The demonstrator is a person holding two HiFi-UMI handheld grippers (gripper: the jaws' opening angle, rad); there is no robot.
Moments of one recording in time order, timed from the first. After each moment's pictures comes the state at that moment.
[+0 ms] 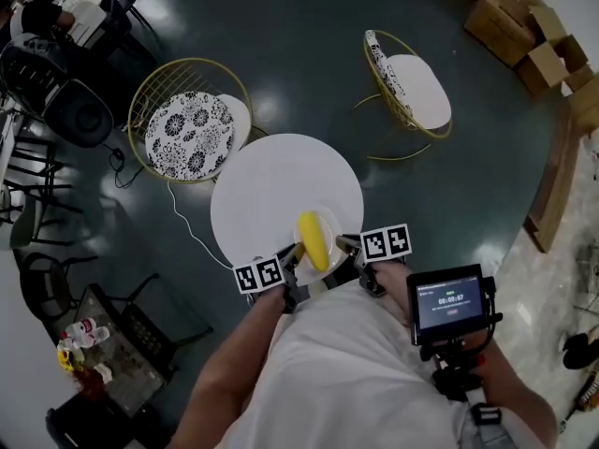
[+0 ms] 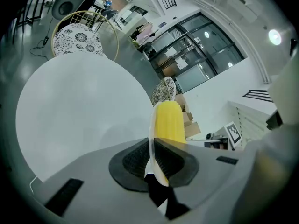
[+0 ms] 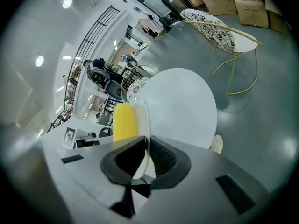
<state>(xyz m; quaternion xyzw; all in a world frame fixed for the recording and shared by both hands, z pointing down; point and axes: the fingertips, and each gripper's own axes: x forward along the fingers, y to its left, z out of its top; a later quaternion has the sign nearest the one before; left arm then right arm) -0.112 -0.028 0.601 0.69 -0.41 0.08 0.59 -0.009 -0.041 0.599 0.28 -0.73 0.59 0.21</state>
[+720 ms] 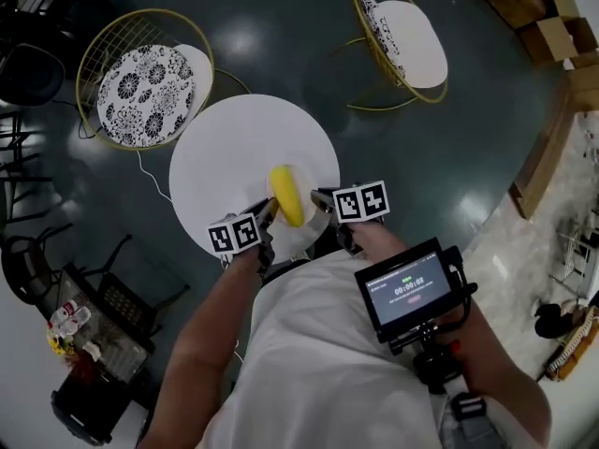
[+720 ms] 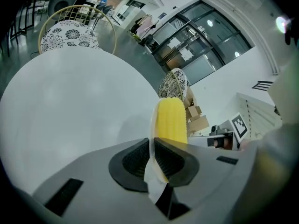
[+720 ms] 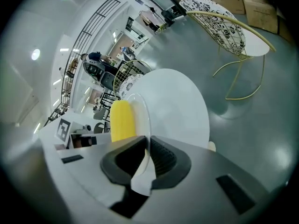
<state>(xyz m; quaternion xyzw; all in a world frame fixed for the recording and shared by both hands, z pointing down) -0.101 -0.102 0.661 0.67 -0.42 0.14 0.59 0.000 -0.115 0.662 0.26 -0.73 0.58 0.26</state>
